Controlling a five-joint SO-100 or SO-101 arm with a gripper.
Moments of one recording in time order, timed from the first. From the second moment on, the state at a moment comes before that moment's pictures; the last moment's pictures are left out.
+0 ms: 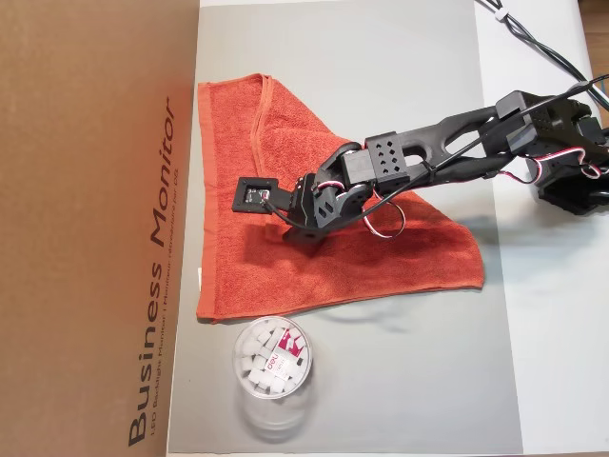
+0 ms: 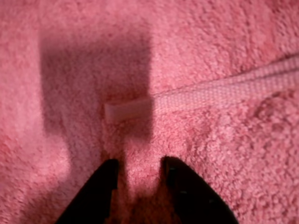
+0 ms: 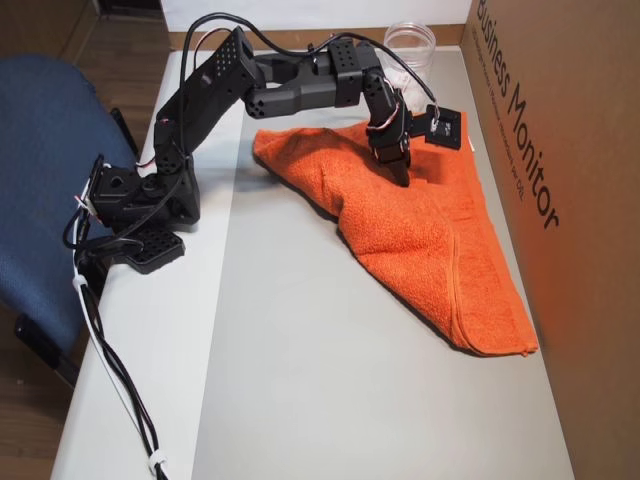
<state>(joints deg) -11.8 36.8 36.2 60.8 107.6</state>
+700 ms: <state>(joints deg) -14.5 36.7 37.1 60.5 92.7</state>
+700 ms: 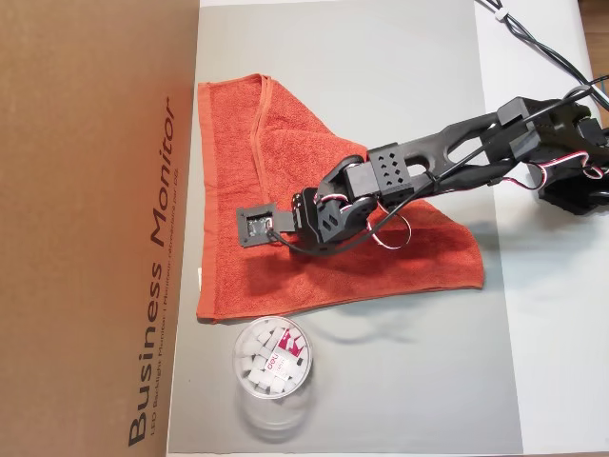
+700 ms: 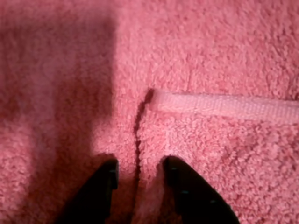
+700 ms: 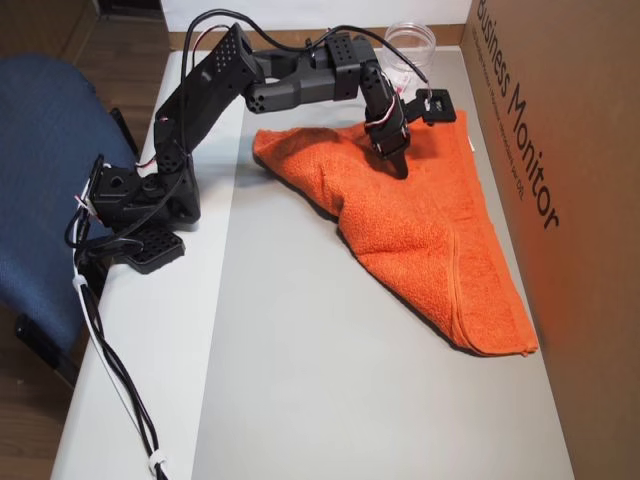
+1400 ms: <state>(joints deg) -11.4 36.7 37.3 60.5 92.3</state>
